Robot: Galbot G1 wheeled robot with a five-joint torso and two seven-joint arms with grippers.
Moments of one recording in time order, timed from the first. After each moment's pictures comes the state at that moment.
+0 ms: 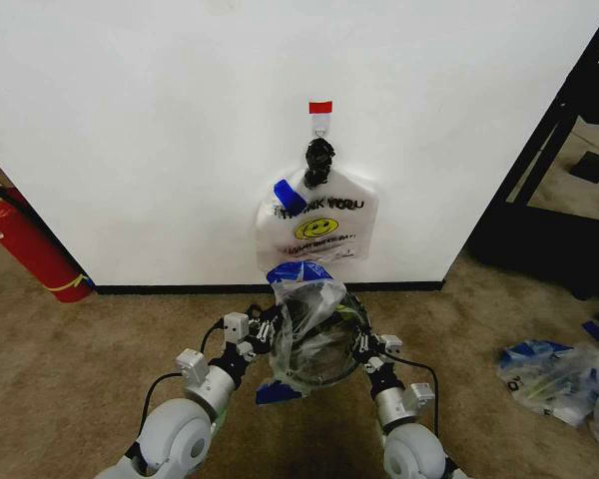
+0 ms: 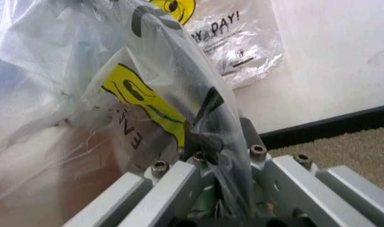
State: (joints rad) left arm 1.34 -1.05 -0.19 -2.05 -0.69 0.11 -0.03; right arm -1.31 1.16 0.05 1.74 0.62 0.35 0.21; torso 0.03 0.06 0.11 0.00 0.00
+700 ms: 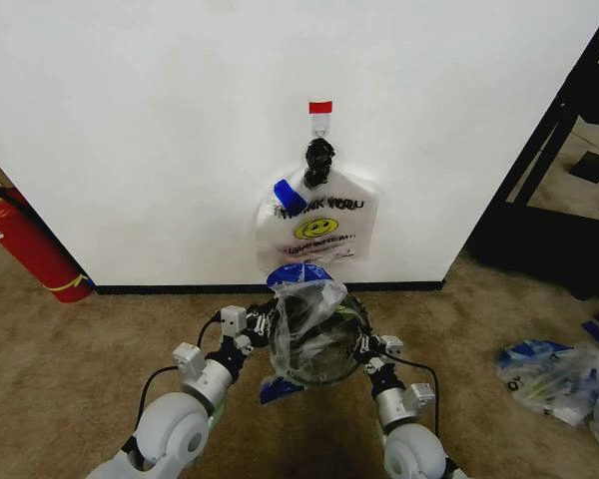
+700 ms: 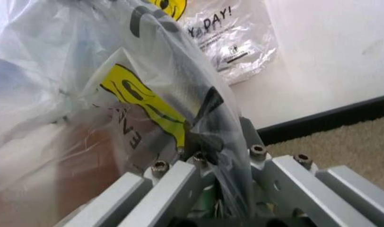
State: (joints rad) left arm 1.30 -1.03 -0.20 -2.02 -0.63 0.08 -0.03; right arm -1.30 1.15 0.05 1.74 0.67 0.35 0.22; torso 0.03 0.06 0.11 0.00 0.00
